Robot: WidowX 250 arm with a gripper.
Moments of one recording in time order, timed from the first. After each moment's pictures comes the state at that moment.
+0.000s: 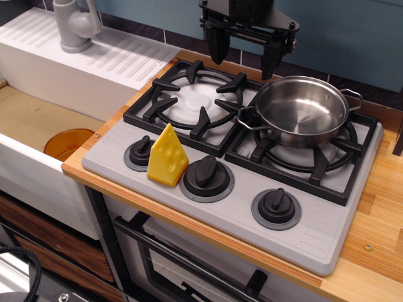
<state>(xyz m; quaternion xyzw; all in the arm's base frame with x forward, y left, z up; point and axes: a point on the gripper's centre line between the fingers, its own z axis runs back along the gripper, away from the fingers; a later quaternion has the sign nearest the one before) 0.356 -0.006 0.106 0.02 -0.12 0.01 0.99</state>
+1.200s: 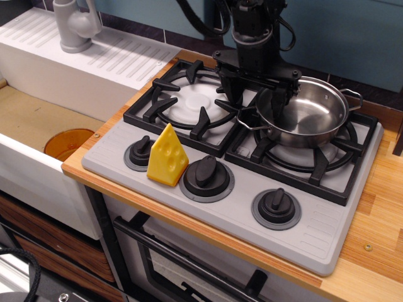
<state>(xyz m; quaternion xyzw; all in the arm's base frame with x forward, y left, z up) 0.374 -0.013 0.043 -0.02 -0.15 0.00 0.99</state>
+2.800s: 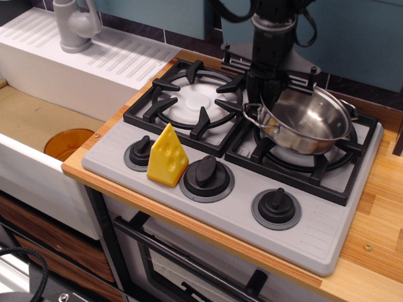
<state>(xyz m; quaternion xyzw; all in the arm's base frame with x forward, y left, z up) 0.347 -0.035 0.075 0.02 -0.07 0.02 1.00</state>
